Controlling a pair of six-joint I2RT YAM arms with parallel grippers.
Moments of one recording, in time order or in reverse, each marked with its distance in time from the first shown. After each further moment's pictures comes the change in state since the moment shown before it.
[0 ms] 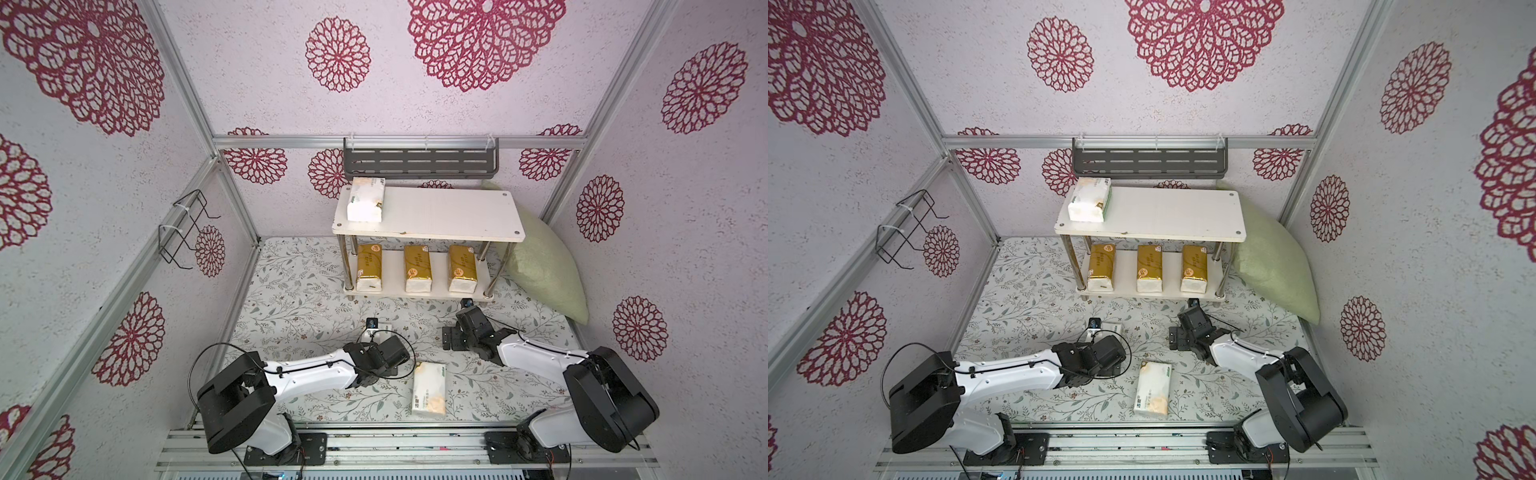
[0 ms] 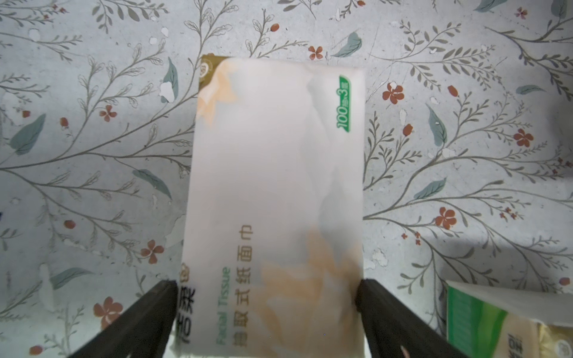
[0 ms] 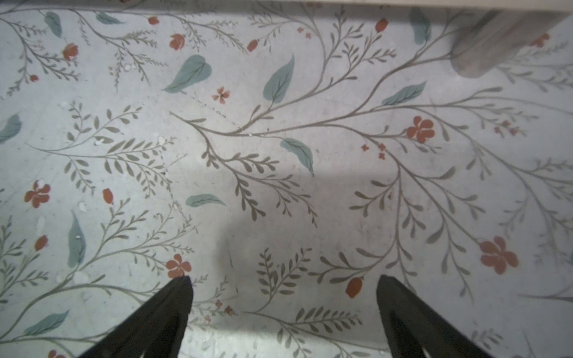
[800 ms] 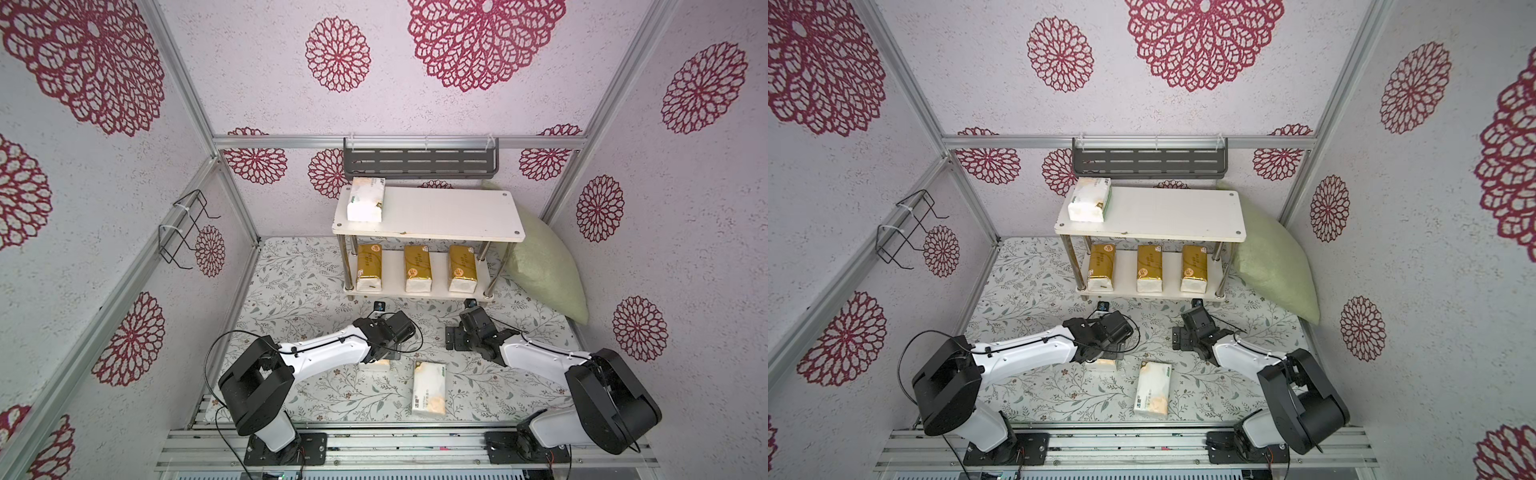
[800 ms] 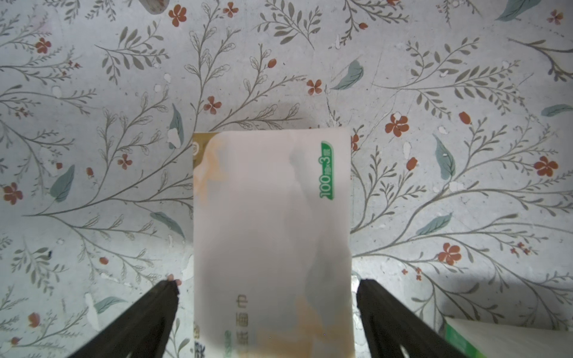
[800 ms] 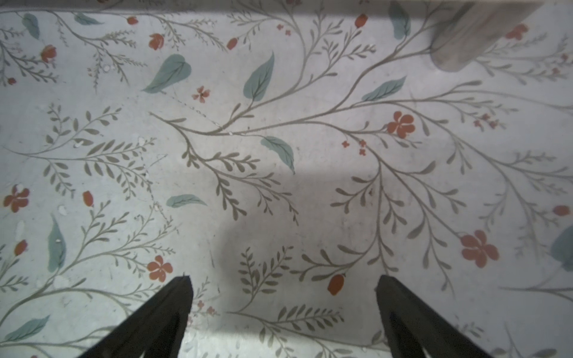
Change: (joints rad) left arm 0.097 0.138 0.245 -0.195 0.052 0.113; right arm -0.029 -0.014 -0.021 0.000 -0.003 -0.013
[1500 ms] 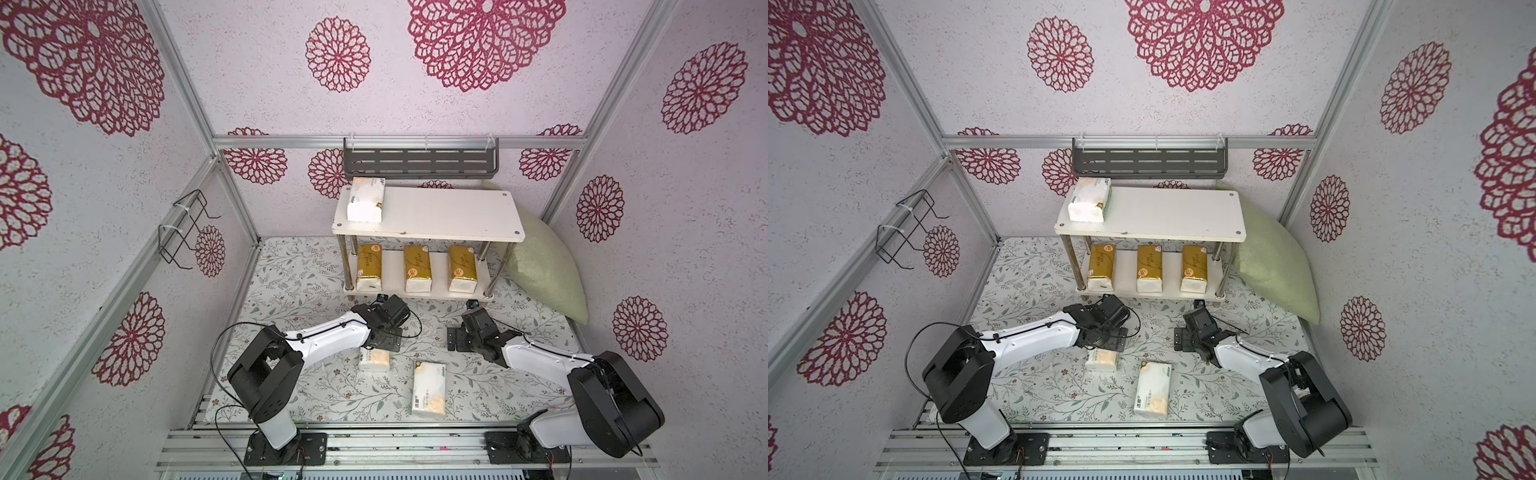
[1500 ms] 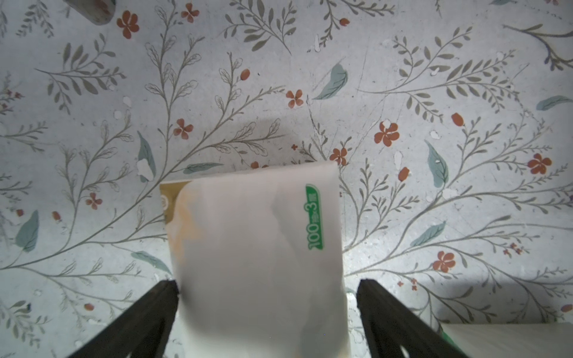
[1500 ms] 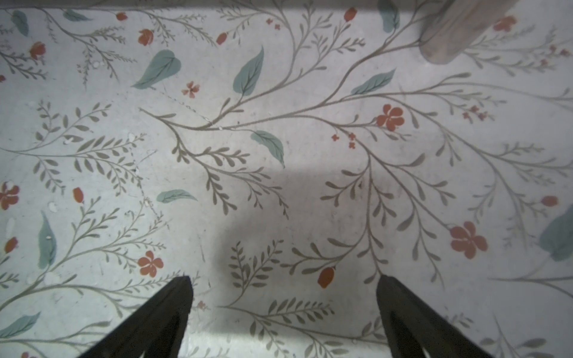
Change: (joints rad) left arm 0.125 0.079 0.086 0.016 0.148 0.195; right arm -0.012 -0.017 -0.015 -0.005 -0.001 -0.001
